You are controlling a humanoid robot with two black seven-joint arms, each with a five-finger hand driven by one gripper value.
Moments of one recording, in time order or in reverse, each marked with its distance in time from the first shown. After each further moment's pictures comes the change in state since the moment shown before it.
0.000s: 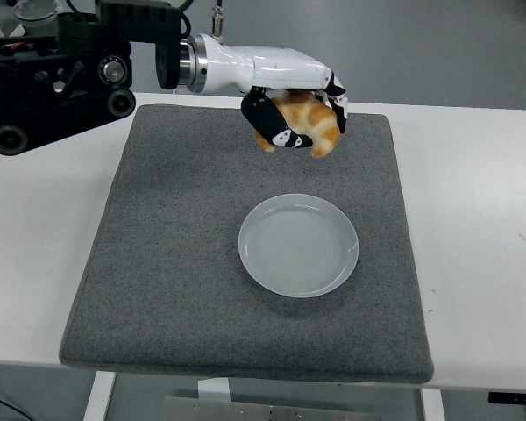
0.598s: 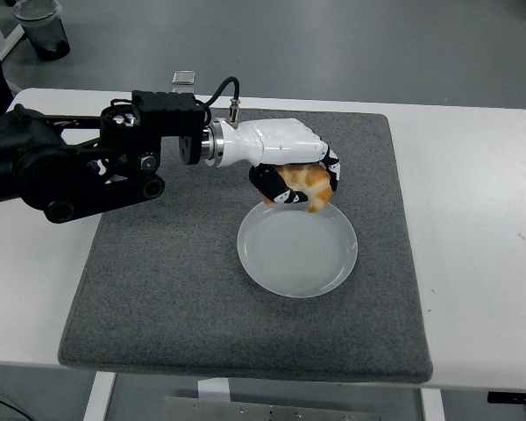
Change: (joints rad) left arm 0.179 -0.090 0.095 0.040 0.198 0.215 -0.002; right arm 0.000 0.000 0.000 0.000 0.000 0.000 0.000
